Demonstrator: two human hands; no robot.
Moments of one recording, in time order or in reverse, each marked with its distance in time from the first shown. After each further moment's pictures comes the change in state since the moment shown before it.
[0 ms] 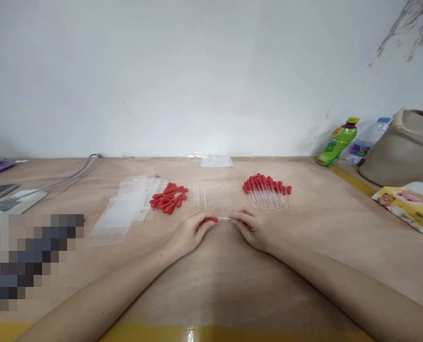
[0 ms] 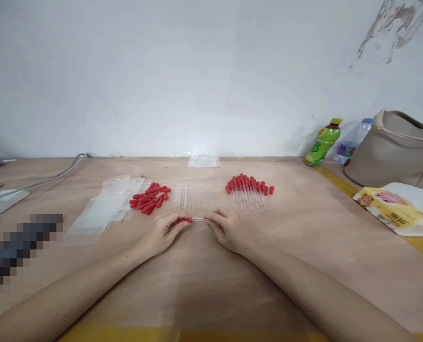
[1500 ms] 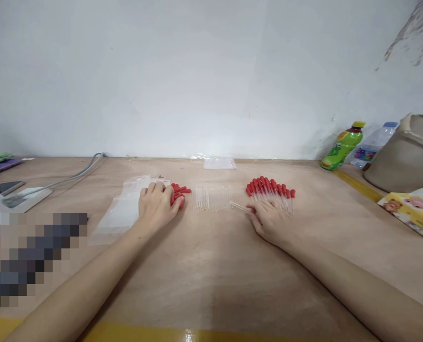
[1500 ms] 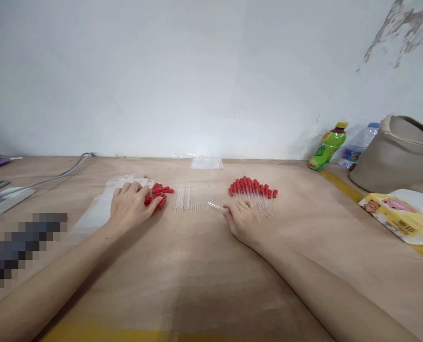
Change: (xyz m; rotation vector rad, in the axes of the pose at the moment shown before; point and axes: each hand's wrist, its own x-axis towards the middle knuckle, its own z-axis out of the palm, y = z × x) left_hand 0.017 -0.020 -0.072 1.089 0.358 -0.102; right_hand -0.002 0.039 -0.005 -0.357 0.008 0.037
